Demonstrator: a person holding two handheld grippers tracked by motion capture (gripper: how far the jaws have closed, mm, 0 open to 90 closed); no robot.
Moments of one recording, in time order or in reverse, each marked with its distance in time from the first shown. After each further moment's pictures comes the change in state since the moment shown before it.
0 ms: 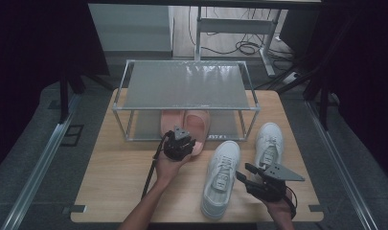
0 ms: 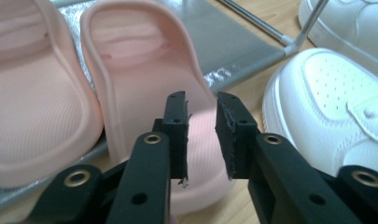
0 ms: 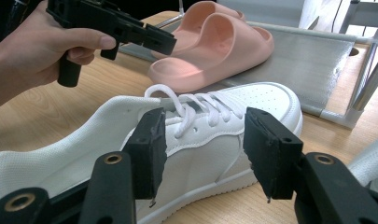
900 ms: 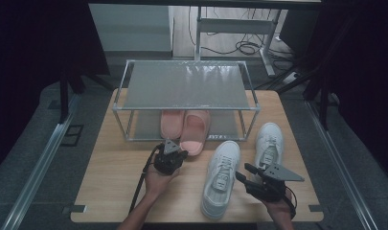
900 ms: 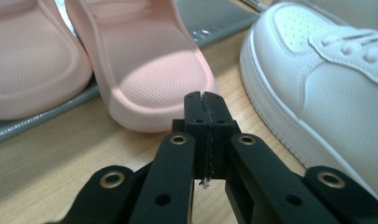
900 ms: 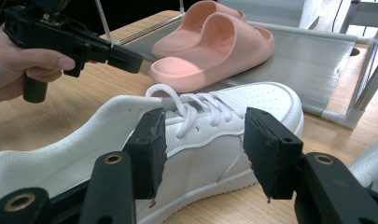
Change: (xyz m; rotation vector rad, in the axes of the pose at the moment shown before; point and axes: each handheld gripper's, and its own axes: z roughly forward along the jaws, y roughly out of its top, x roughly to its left) left arm -0.001 -0.037 -0.029 0.020 -0.083 0.014; right arm 0.001 0.000 0.000 0.001 0.000 0.000
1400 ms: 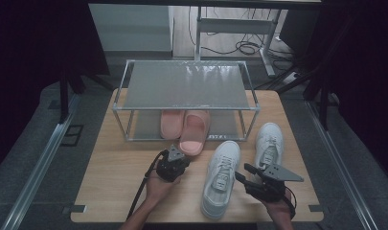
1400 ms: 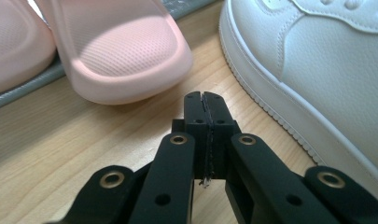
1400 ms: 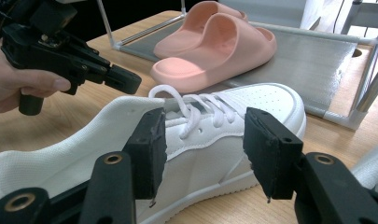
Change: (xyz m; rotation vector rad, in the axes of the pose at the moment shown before) left arm -0.012 -0.012 0.006 0.055 -0.033 0.057; right arm 0.002 0.001 0.000 -0.001 0.004 -0.004
